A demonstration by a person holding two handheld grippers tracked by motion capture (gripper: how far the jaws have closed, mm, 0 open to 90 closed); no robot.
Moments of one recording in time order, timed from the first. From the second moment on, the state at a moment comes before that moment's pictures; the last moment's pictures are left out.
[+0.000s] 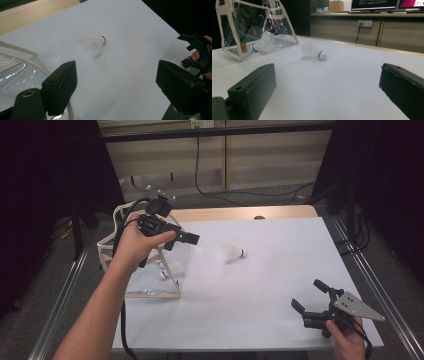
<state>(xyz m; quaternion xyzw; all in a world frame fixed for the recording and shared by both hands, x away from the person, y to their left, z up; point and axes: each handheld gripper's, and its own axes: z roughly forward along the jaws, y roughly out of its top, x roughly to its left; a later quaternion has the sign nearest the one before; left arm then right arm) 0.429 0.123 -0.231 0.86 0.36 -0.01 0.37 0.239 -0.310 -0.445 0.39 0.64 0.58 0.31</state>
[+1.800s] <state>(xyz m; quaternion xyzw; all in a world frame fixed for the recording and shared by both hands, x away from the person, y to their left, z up) 0.420 0.081 -0.274 0.87 0.33 0.00 0.38 0.239 -0.309 -0.445 0.39 0.64 0.58 0.31</state>
